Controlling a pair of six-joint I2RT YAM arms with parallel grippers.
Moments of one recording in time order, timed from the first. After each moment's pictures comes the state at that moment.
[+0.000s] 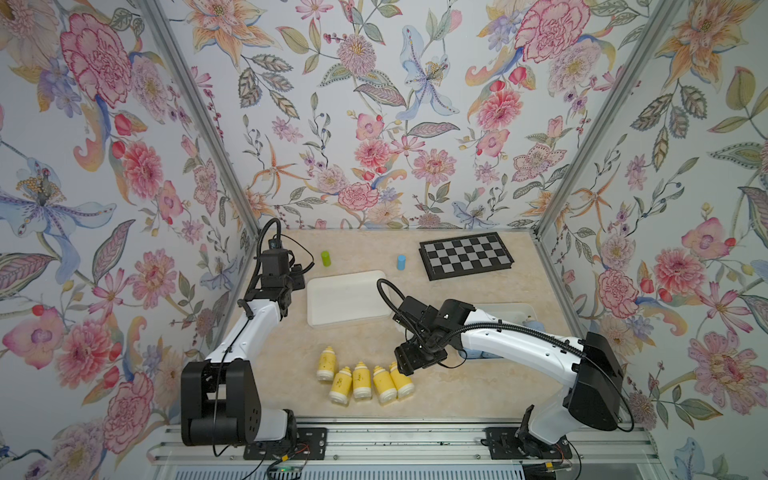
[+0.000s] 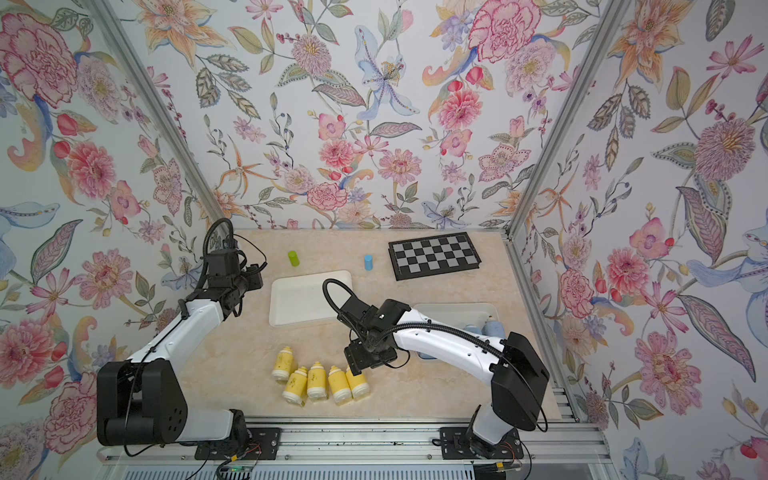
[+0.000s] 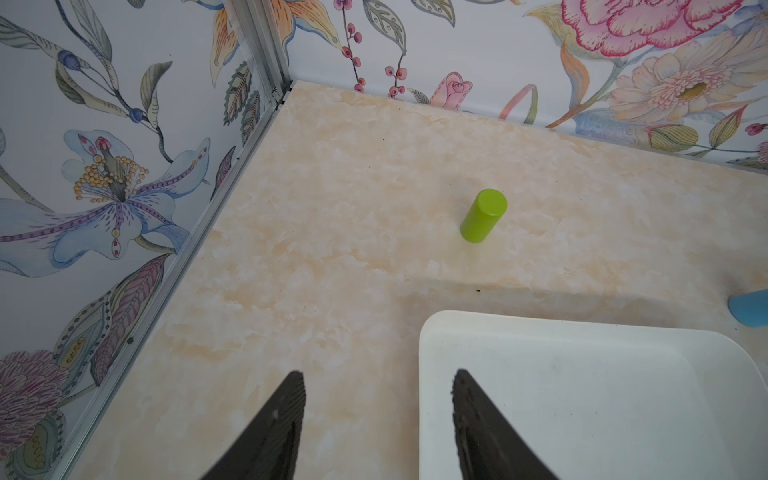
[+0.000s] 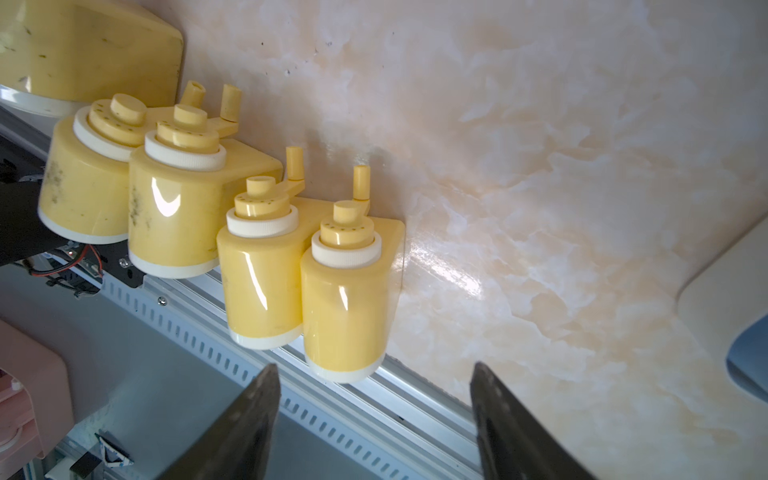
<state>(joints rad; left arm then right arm) 0.01 1.40 0.96 -0.19 -0.16 -0.14 1.05 1.61 1.32 -1.05 -0.15 0.57</state>
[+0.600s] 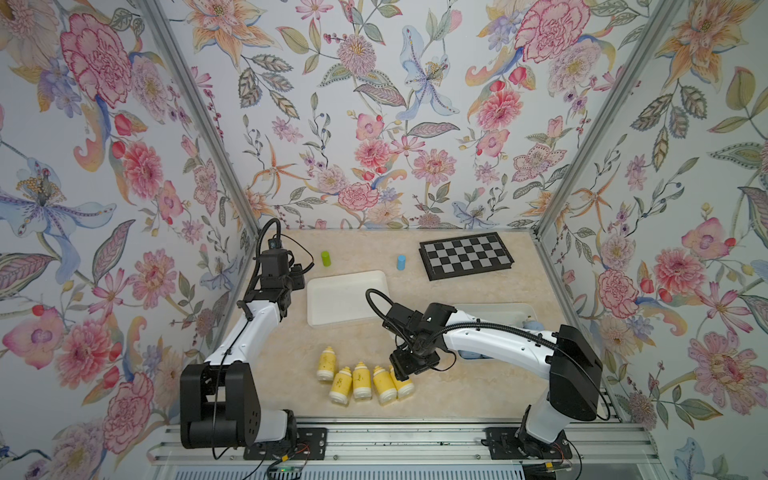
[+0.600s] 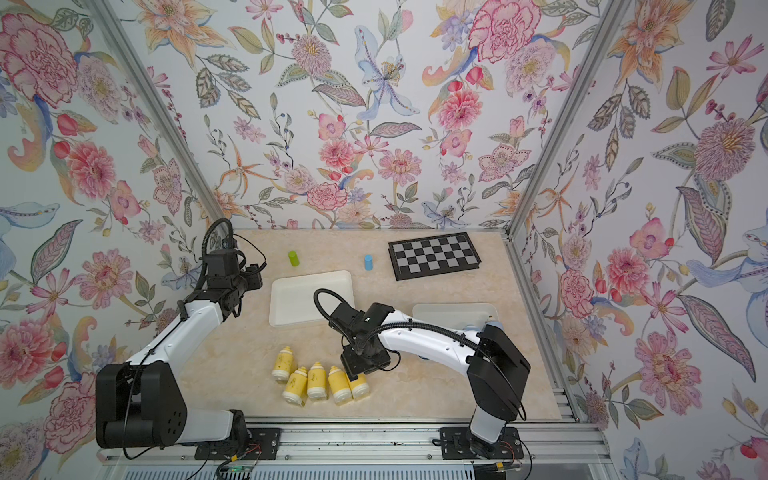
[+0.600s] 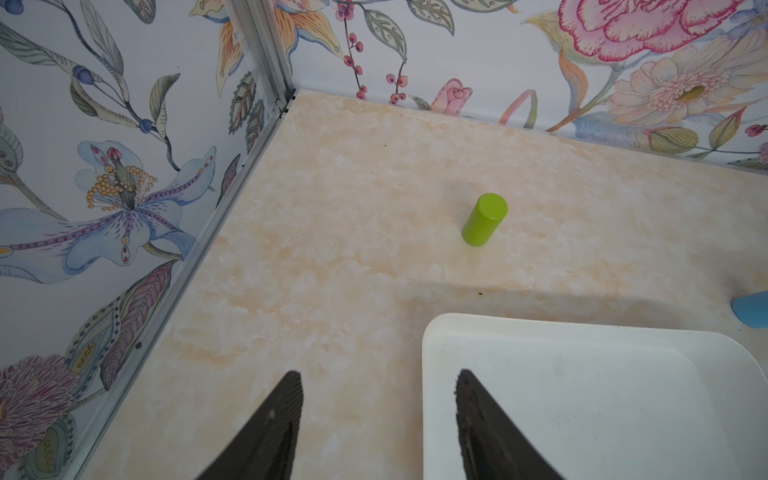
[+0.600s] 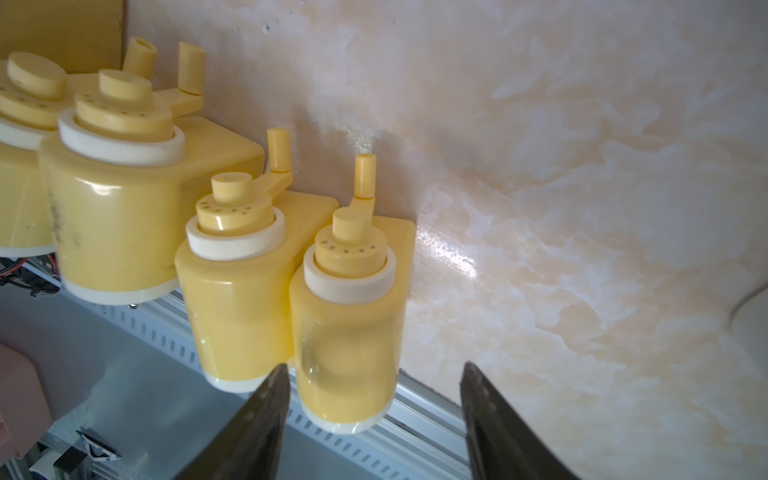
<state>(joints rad) 0.01 1.39 0.95 -0.18 -0.17 -0.13 1.08 1.71 1.33 -1.05 -0.17 0.57</state>
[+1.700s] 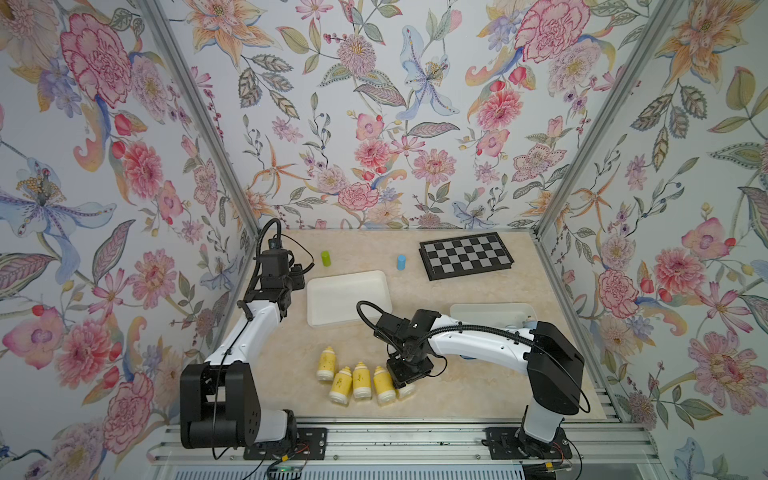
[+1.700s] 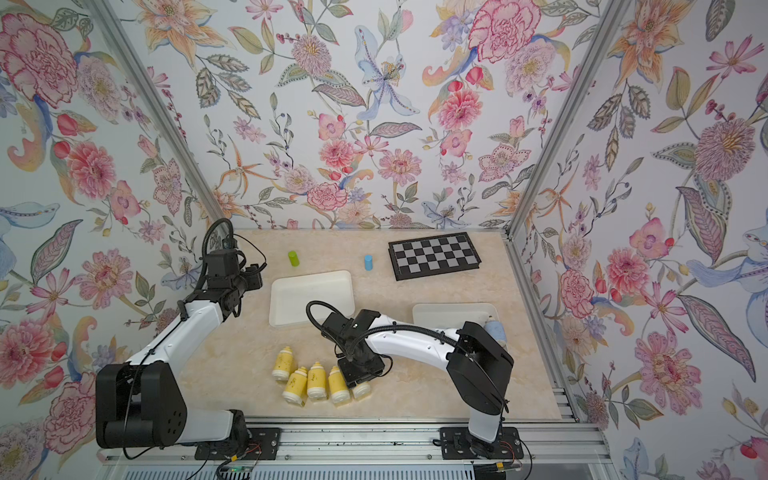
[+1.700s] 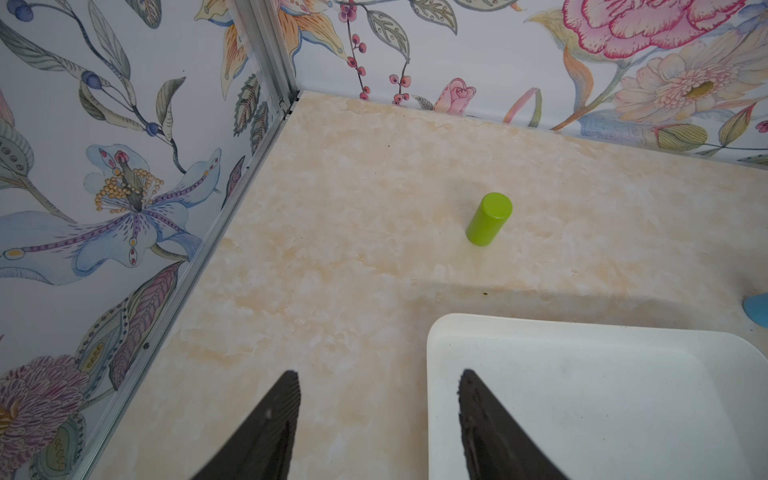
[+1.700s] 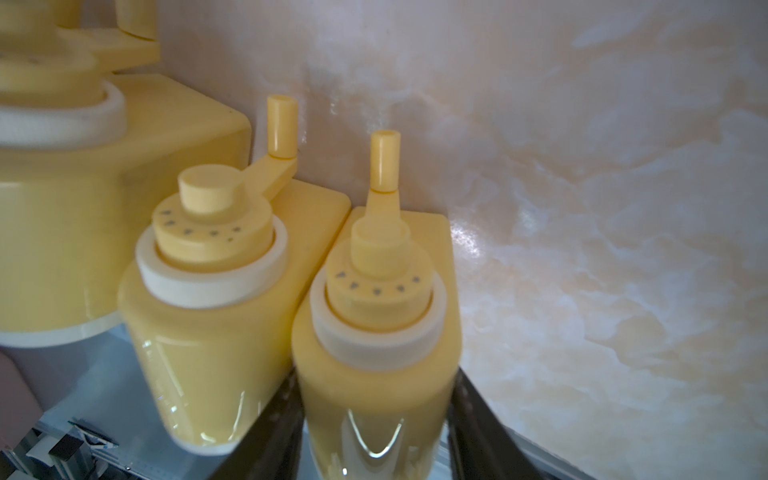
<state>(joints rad) 0.00 1.39 0.95 -0.18 -0.18 -0.12 1.11 1.80 1.34 -1.05 -0.19 0.58</state>
